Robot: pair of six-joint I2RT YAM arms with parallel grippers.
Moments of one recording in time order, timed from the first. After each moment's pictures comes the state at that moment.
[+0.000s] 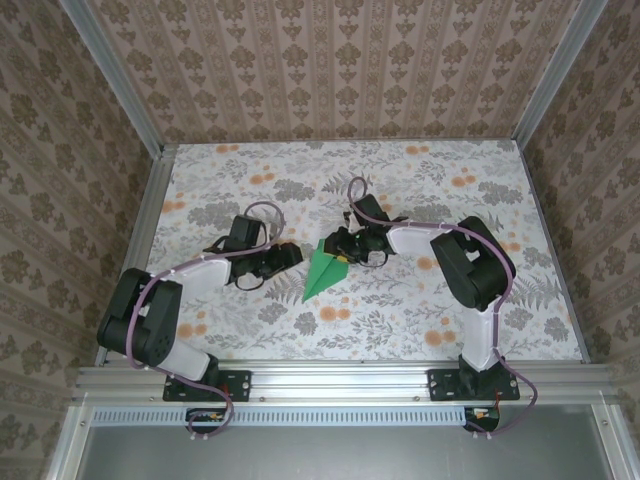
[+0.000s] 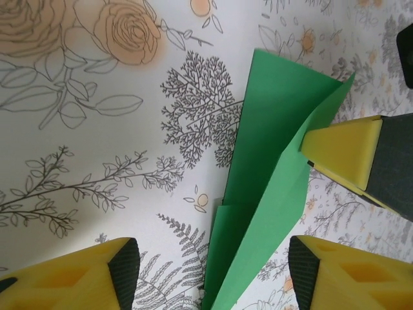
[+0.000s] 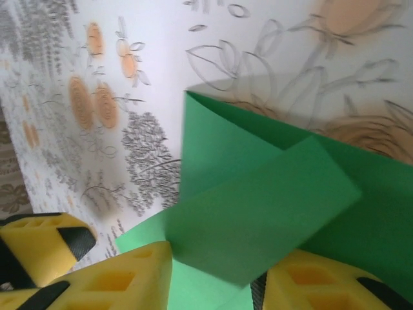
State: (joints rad) left arm -0.41 1.49 0.67 -0.09 0.49 -0.69; right arm 0.52 1.97 1.14 -0.10 -0.50 0.83
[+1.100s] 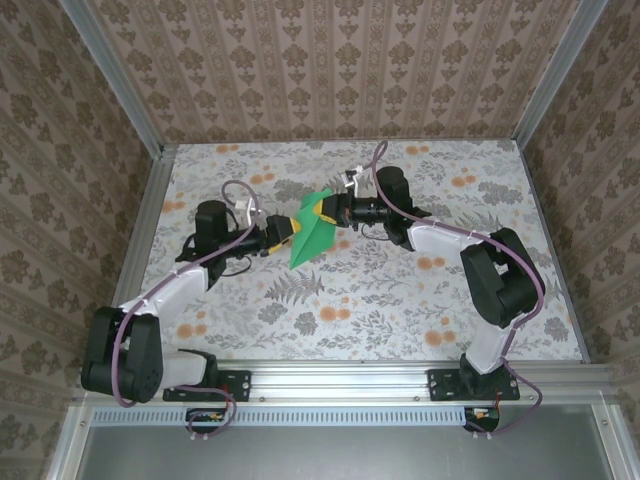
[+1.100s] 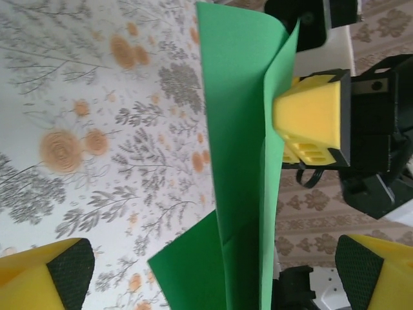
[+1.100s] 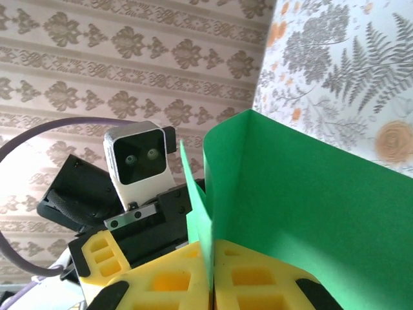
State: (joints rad) left arm -0.28 1.28 0.64 0.21 0.93 -0.82; right arm 0.45 1.79 1.08 0.47 -0.88 1.14
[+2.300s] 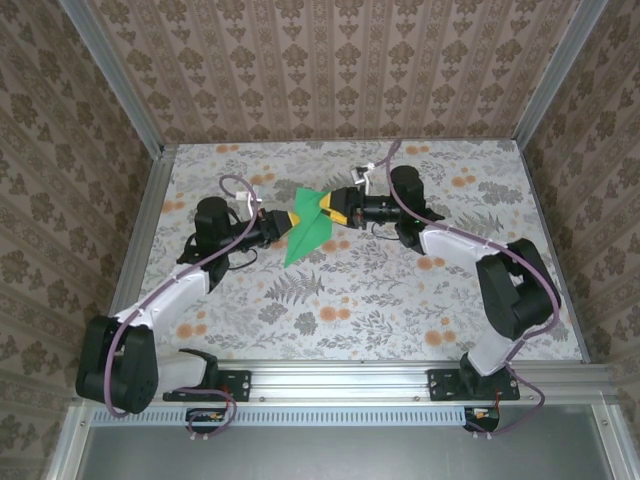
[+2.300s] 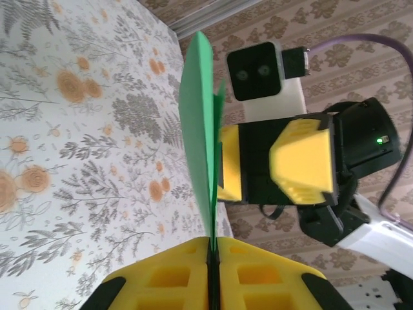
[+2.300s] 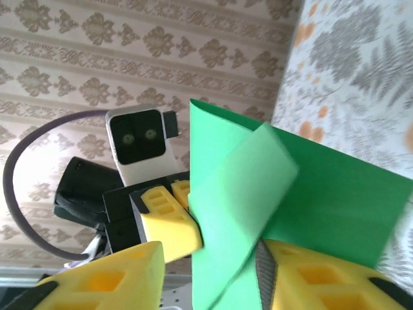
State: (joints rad) left arm -0.34 1.22 0.67 0.30 0.84 -0.96; right arm 0.40 1.66 1.01 0.46 -0.90 1.15
